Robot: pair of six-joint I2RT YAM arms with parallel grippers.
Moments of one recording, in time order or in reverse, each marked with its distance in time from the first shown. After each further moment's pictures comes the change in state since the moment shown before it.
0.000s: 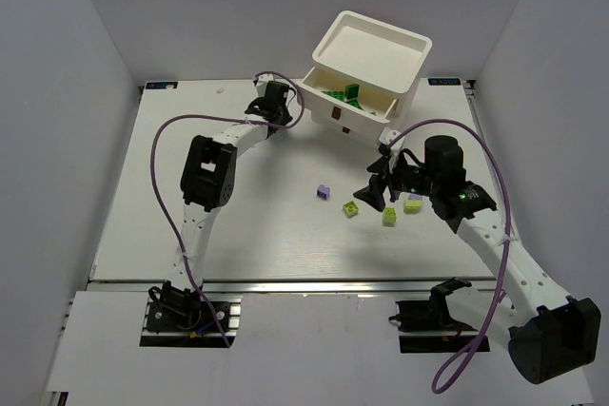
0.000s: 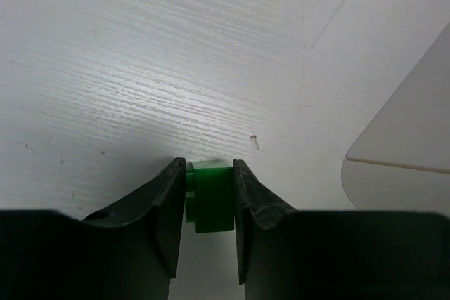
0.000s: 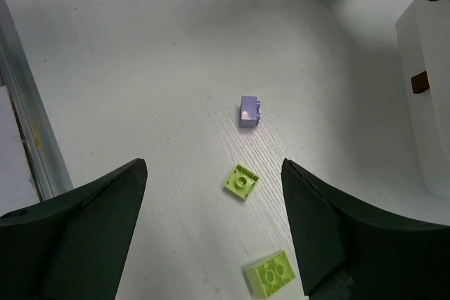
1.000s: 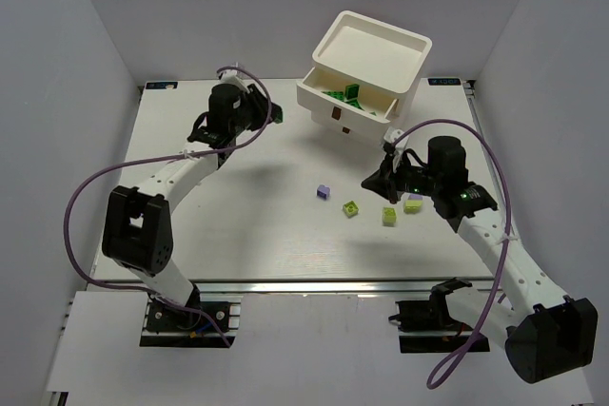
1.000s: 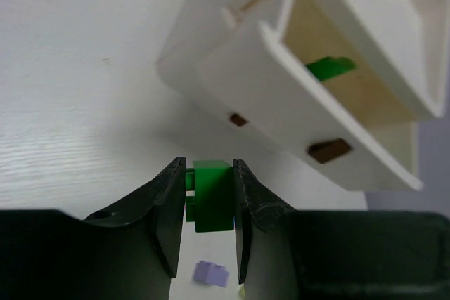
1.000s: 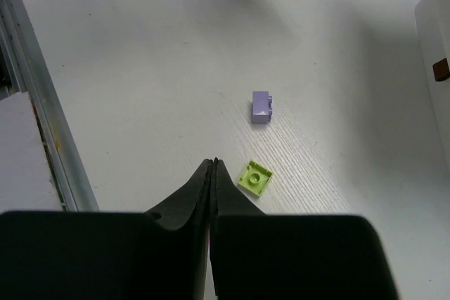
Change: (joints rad) left arm 0.063 -0.797 -0.737 0.261 0.417 -0.055; right arm -0.041 0.003 -0.018 0.004 -0.062 0.044
